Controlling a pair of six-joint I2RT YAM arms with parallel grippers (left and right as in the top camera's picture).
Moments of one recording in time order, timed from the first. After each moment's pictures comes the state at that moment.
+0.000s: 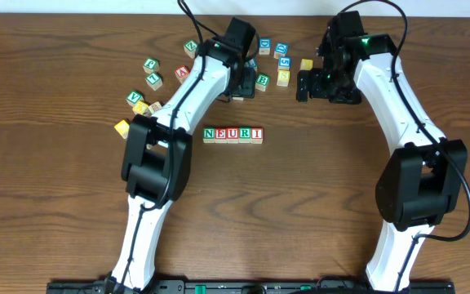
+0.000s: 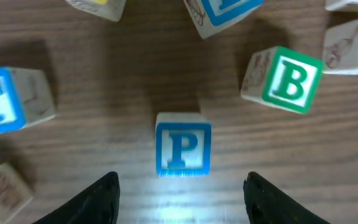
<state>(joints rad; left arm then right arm) -0.42 2.37 2.05 -0.90 0.02 -0.32 0.17 2.07 1.83 -1.10 -0.12 0.21</state>
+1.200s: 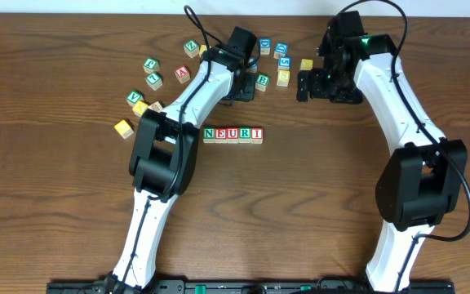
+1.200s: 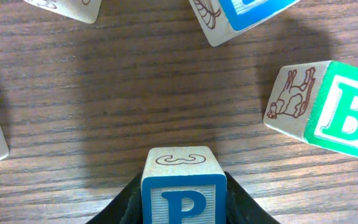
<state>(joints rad) -0.42 2.45 2.05 -0.83 0.02 -0.31 0.17 2.07 1.83 -1.10 -0.10 0.20</state>
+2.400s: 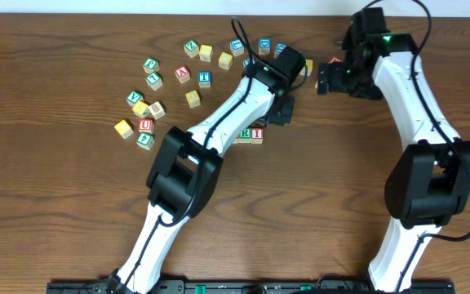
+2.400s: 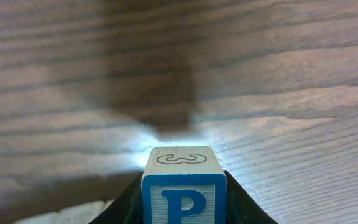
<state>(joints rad) -0.64 2.37 2.05 -1.00 0.02 -0.44 0.07 2.07 1.83 -1.06 -0.04 0.20</state>
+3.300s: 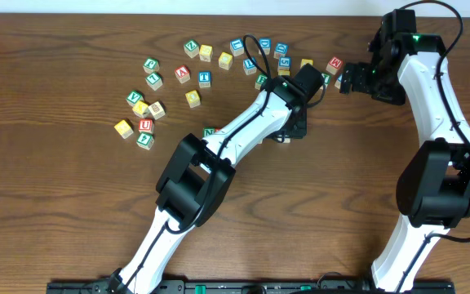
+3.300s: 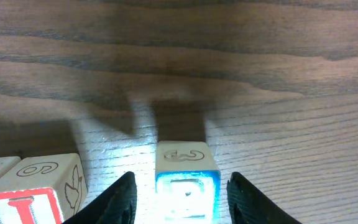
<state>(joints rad) -0.73 2.37 2.02 -0.99 0.02 -0.67 -0.03 2.07 1.83 -1.10 -0.05 0.20</state>
